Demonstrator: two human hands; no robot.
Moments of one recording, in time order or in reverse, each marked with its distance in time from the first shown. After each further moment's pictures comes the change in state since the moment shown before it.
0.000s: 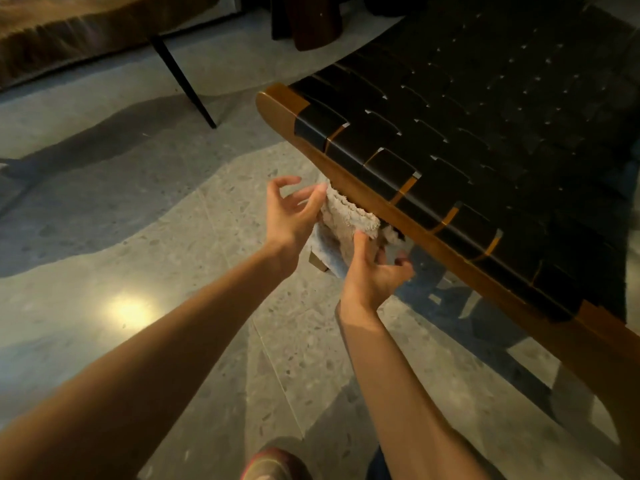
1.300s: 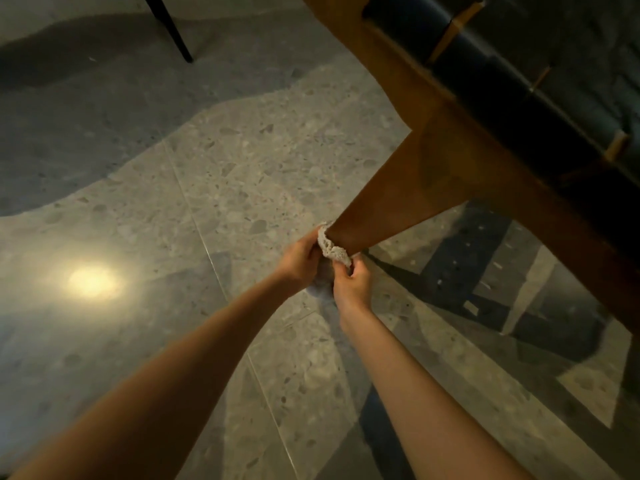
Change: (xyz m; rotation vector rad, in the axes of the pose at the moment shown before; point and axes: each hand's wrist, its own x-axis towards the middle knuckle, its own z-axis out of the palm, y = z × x) left_hand 0.084 -0.185 -0.043 0.704 -0.395 0.033; right_hand 0.080 0.153 -0.003 -0.839 -0.345 0.126
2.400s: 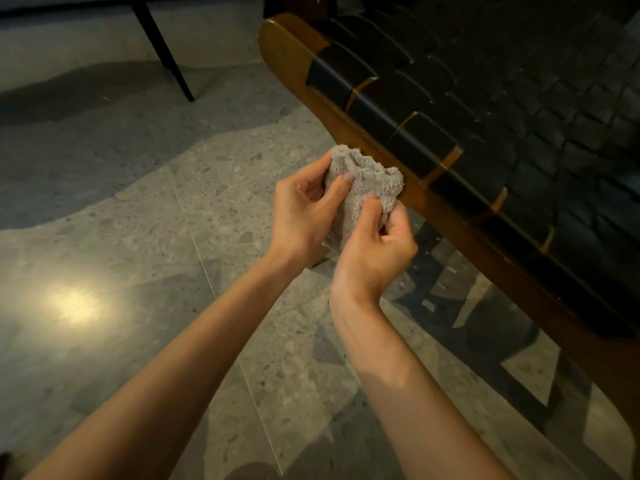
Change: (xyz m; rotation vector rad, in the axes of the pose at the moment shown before) left_hand -0.075 0.161 -0.038 -0.625 0.357 0.430; right_hand -0.118 -0.119 -0.068 0.489 0.381 -0.507
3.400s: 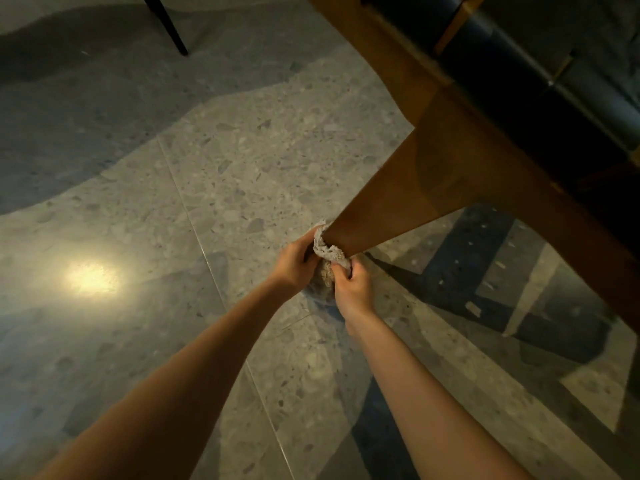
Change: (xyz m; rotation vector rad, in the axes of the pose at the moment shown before) left_hand -0.002 -0.187 -0.063 0.493 -0.323 -0.343; right_hand 0.028 0.182 0.012 -0.573 -0.506 0.502
